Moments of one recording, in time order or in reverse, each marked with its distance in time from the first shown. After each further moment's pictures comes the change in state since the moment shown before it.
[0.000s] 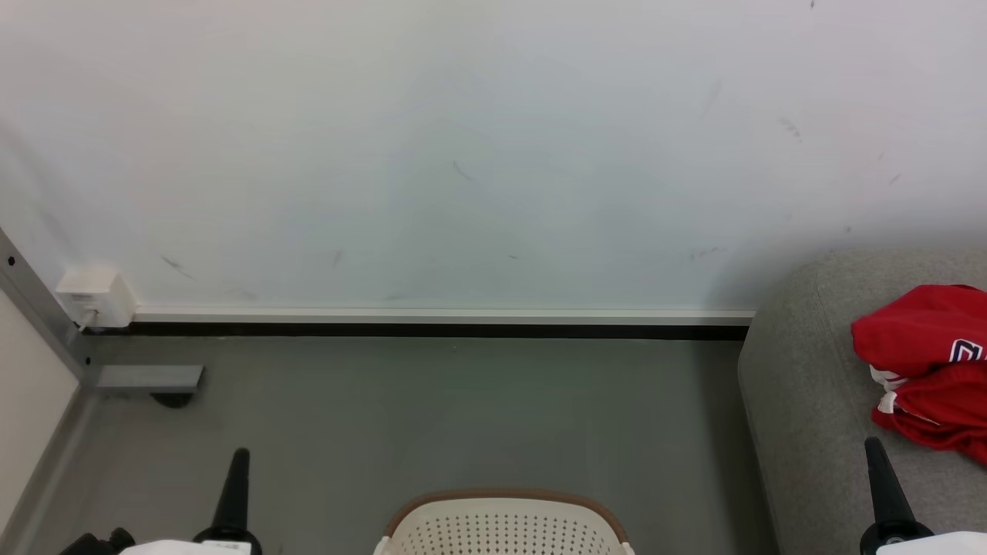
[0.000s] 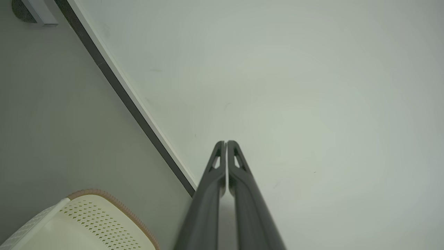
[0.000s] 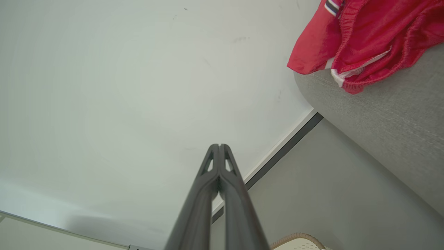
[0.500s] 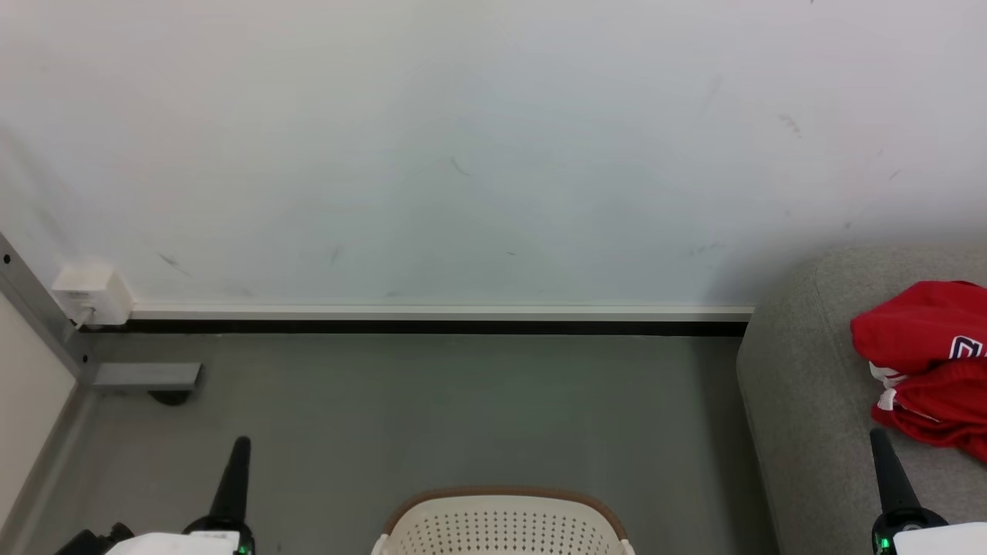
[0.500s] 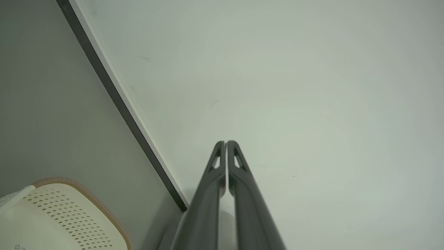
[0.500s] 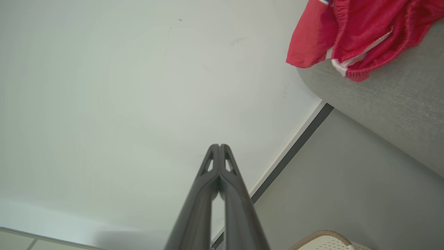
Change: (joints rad) left arm -0.015 0.001 0.003 -0.010 -0.135 -0.004 0.040; right arm -0.021 0.008 -0.024 0.002 0.132 0.000 0.032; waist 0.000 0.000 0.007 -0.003
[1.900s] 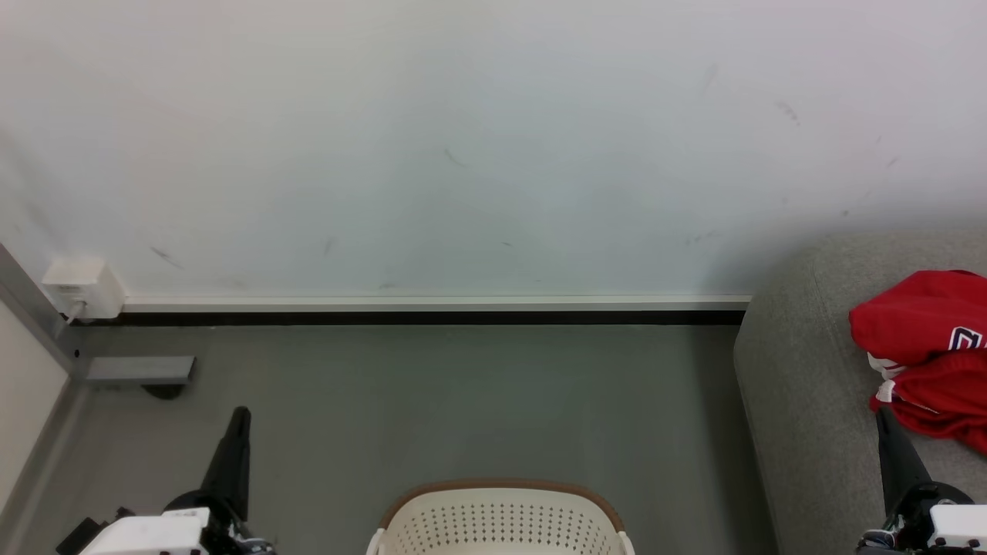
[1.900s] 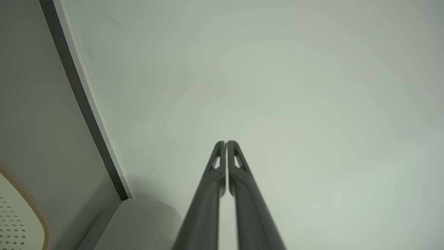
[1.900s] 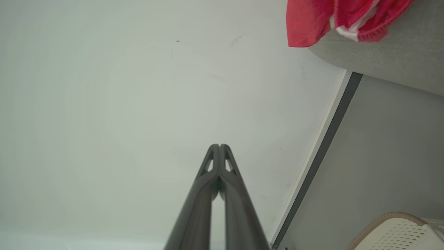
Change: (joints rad) left arm -0.038 0.003 0.007 -0.027 -0.314 -0.006 0.080; right arm -0.048 0.025 -0.052 0.006 0.299 0.000 0.080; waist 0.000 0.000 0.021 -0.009
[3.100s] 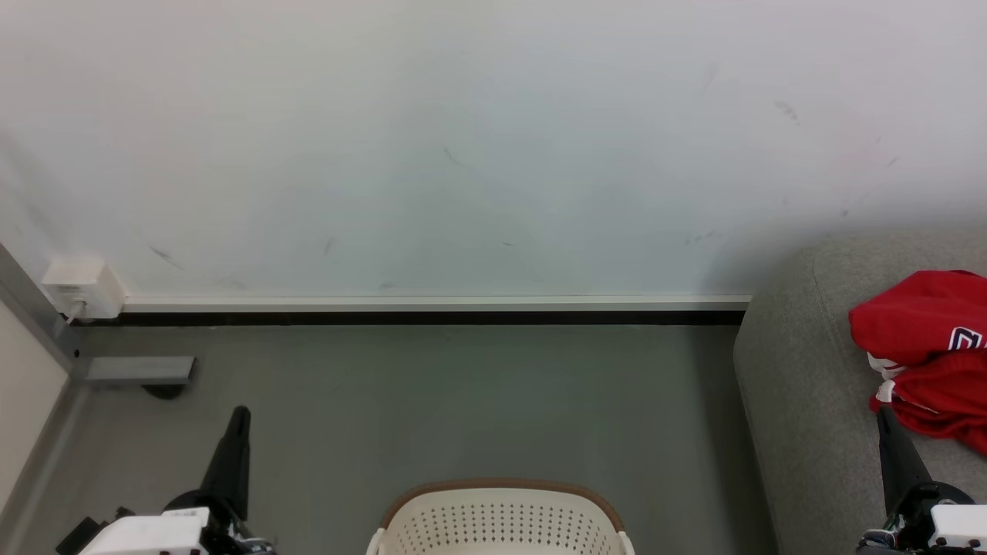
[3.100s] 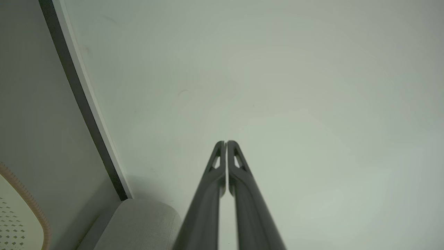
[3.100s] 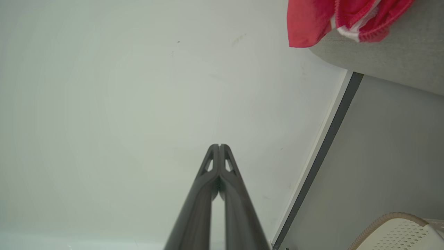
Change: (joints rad) left arm -0.001 0.000 0.000 0.000 -0.003 -0.001 0.000; right arm -0.003 0.002 -0.005 0.000 0.001 0.000 0.004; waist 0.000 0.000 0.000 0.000
